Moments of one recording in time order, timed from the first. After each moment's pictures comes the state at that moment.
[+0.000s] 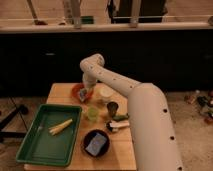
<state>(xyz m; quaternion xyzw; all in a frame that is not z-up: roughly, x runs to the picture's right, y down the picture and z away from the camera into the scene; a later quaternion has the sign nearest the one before) -0.112 0.005 0.935 -0.24 -0.17 -0.17 0.94</state>
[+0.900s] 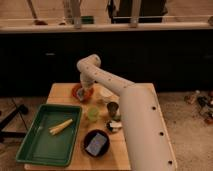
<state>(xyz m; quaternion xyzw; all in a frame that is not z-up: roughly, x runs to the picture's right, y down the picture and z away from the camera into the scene) -0.126 0.000 0.961 -0.23 -0.16 -0.20 0.94</state>
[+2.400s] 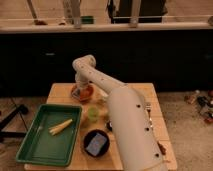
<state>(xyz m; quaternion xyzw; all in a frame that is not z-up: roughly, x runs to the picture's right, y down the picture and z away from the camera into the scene) -0.155 0.002 0.977 -0.24 -0.19 -0.24 0.92</state>
